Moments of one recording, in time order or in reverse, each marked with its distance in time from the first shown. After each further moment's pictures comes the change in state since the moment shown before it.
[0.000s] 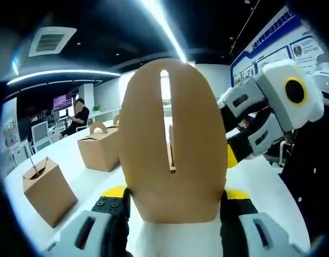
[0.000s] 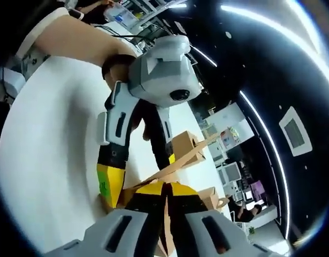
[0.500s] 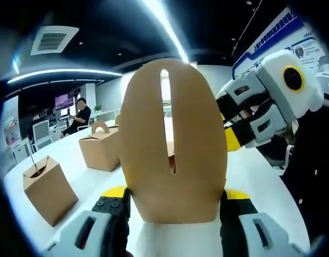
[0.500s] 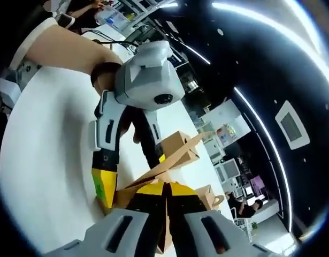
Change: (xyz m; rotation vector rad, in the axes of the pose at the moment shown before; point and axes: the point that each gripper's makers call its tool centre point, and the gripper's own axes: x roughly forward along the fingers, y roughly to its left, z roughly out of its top) left arm 0.000 0.001 0.001 -0.015 -0.007 0.010; right arm -0.004 -0.010 0.002 0.054 -0.006 -0.020
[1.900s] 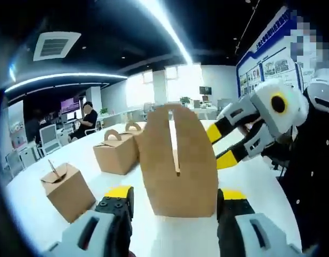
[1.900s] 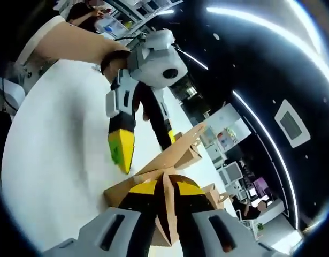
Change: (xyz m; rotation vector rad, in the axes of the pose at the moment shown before) left arm -0.057 0.012 0.029 0.013 -0.040 0.091; right arm -0.013 0.005 -0.012 0.046 -0.074 0.000
